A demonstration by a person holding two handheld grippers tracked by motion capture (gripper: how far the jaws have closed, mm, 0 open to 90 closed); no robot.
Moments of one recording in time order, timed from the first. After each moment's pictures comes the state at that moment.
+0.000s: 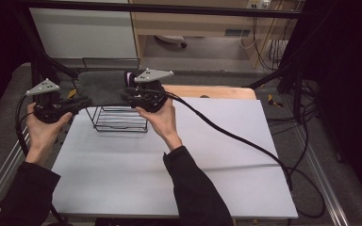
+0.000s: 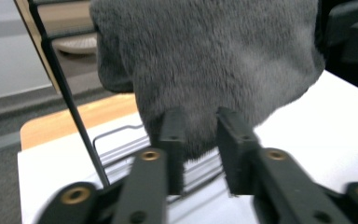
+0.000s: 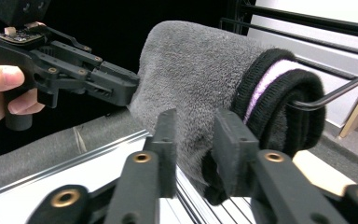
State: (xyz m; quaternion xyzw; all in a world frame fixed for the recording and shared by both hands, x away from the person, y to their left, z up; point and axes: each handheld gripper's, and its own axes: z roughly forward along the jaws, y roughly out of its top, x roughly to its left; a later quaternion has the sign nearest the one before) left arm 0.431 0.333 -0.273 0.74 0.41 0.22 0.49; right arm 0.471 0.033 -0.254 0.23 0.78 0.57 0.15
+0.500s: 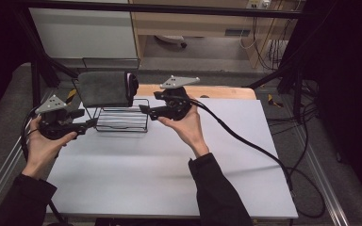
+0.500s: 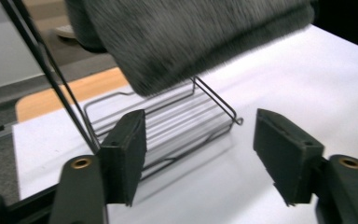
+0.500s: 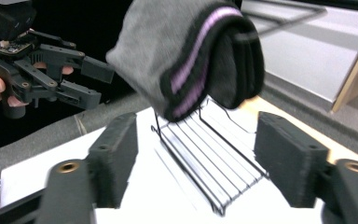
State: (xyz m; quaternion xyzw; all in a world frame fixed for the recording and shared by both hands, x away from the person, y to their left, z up) left arm 0.408 0.321 -0.305 0.77 0.40 0.22 0.45; right arm 0.453 -0.029 -0.263 0.26 0.79 0.54 0.13
